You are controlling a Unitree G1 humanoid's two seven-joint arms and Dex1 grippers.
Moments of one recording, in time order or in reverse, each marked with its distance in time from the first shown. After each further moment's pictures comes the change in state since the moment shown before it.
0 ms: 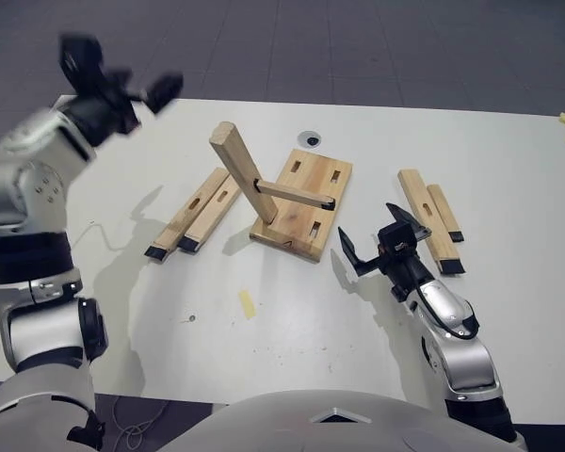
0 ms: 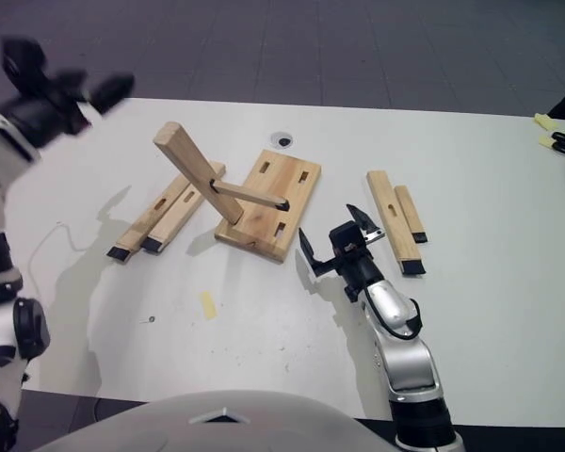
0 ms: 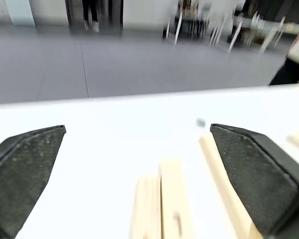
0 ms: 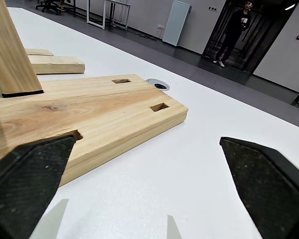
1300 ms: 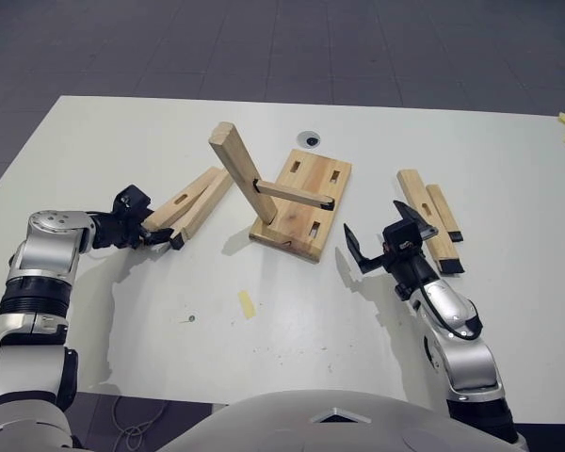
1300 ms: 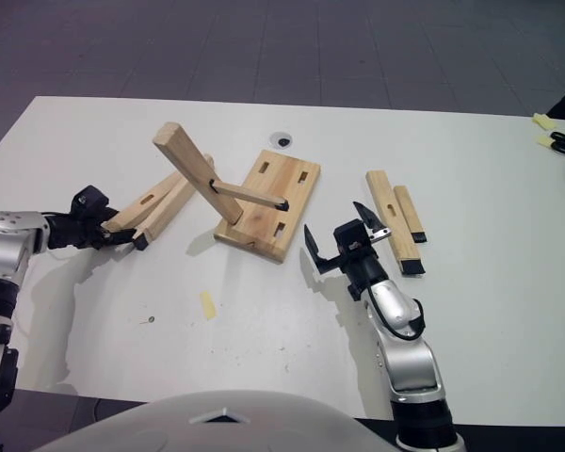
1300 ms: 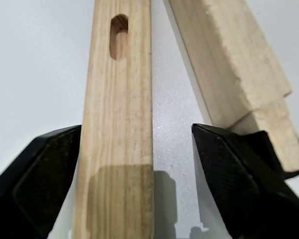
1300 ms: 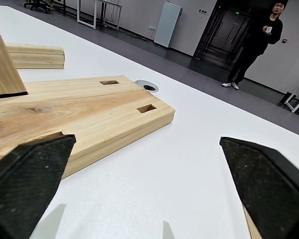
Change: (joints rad) left arm 0.125 0.116 -0.221 0.345 0.437 -0.355 -0.445; right arm -0.004 0.004 -0.016 -0.011 -0.016 0.001 -0.015
